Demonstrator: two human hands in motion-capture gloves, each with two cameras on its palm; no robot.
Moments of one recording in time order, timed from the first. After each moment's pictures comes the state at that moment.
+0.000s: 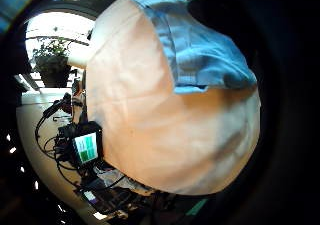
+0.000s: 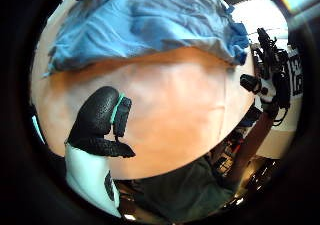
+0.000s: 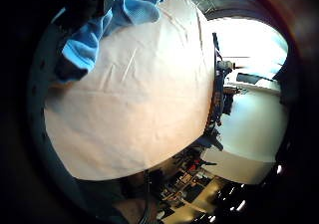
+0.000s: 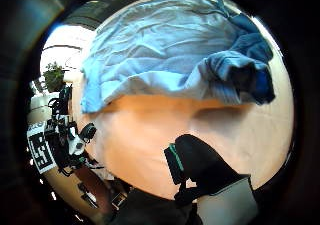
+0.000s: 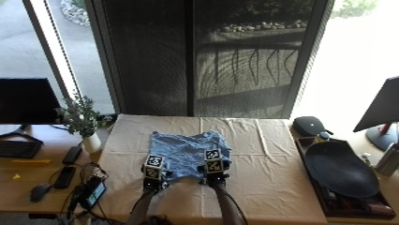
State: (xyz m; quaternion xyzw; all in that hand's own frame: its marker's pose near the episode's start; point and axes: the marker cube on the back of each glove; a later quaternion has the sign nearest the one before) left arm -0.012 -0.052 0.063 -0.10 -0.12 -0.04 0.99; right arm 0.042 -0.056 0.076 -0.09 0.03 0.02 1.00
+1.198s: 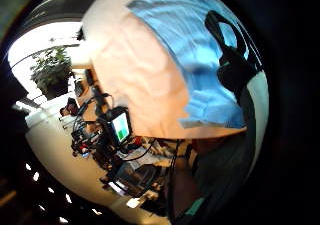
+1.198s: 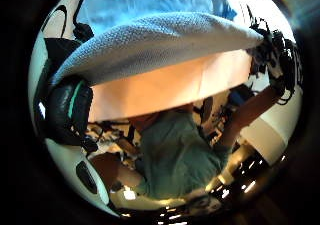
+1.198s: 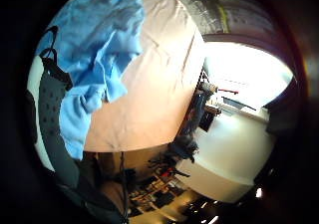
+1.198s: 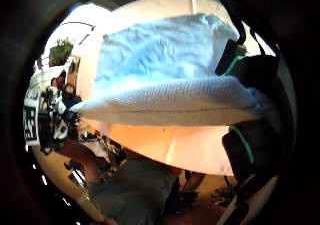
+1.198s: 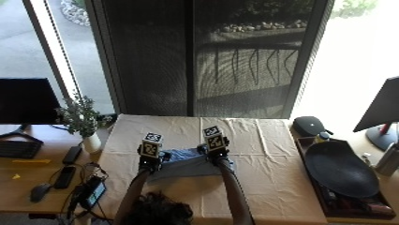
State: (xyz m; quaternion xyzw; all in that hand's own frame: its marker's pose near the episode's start) left arm -0.022 -0.114 0.000 -0.17 -0.09 0.03 0.98; right arm 0.059 -0.111 -0.009 -0.09 0.07 -0.08 0.99
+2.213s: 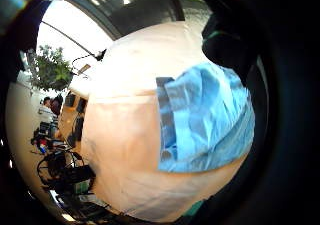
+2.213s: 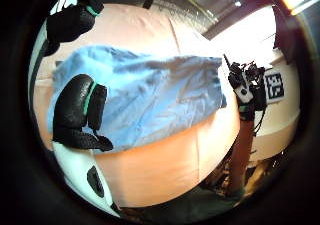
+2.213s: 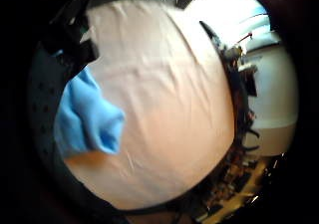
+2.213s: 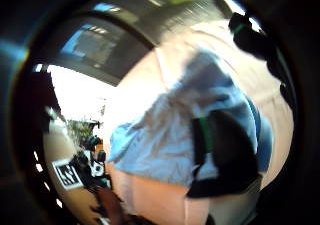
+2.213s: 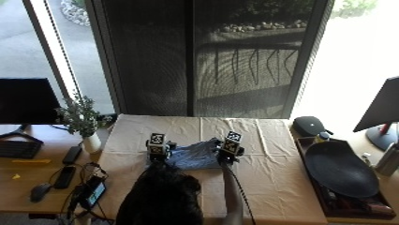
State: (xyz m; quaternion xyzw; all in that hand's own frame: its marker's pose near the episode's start) left arm -0.017 -0.227 0.019 0.14 -0.08 -0.04 0.99; right arm 0.117 -0.175 0.065 -0.10 -0.12 0.21 0.96
